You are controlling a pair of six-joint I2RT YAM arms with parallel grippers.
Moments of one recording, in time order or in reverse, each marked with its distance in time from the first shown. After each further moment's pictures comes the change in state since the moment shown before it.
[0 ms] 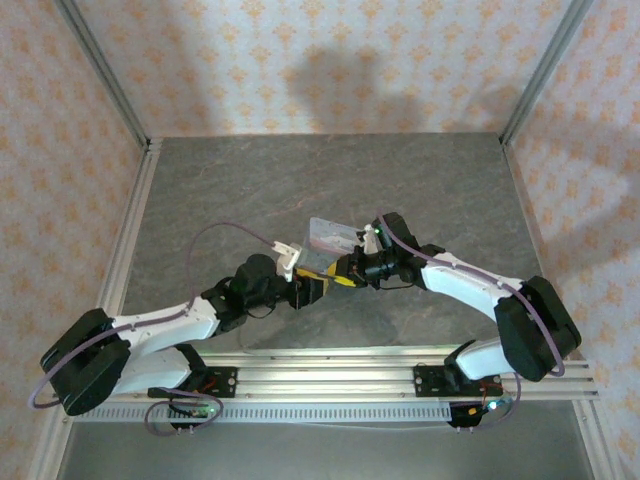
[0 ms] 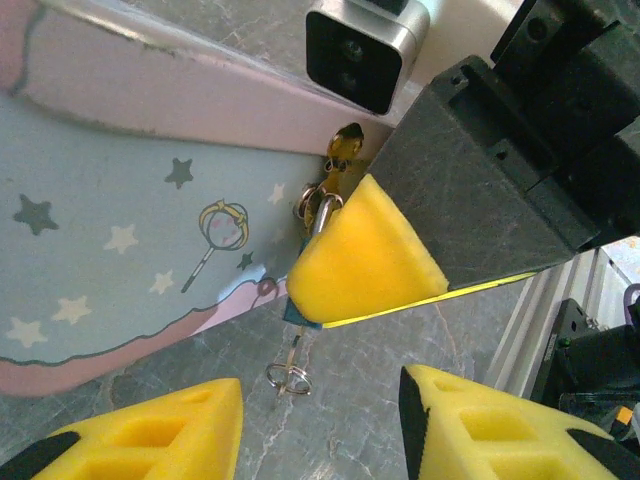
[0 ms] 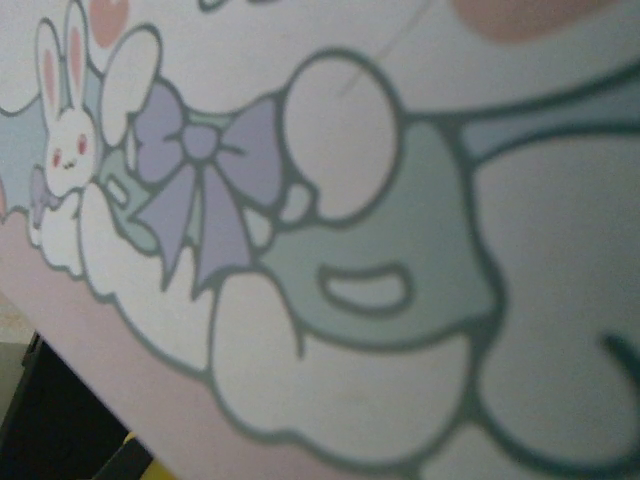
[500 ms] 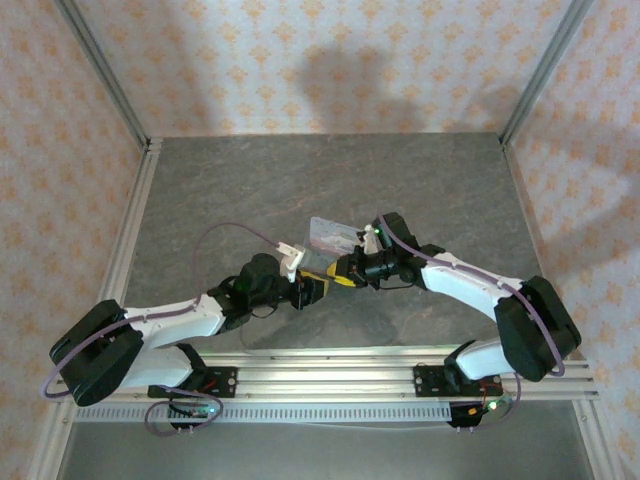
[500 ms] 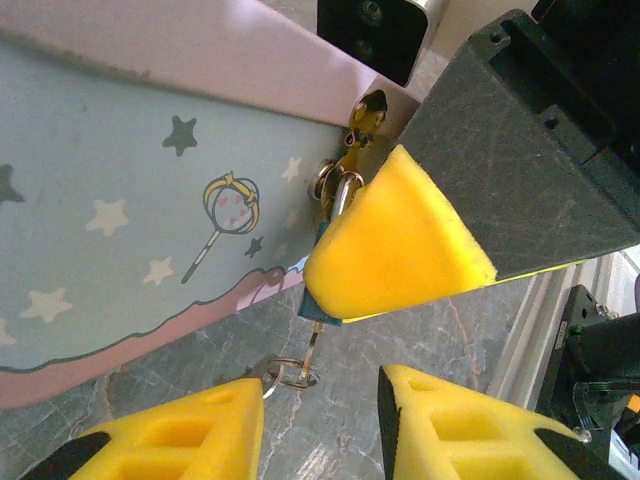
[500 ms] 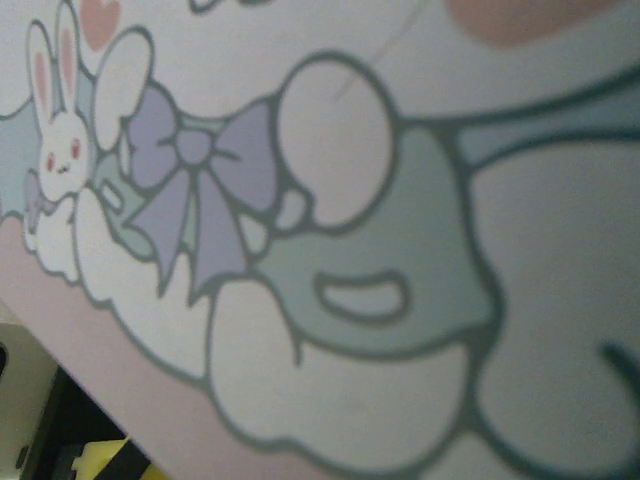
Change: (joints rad) left arm 0.005 0.070 0.000 0.043 0.025 0.011; right arm 0.000 0.000 0.000 0.000 -0.001 0.013
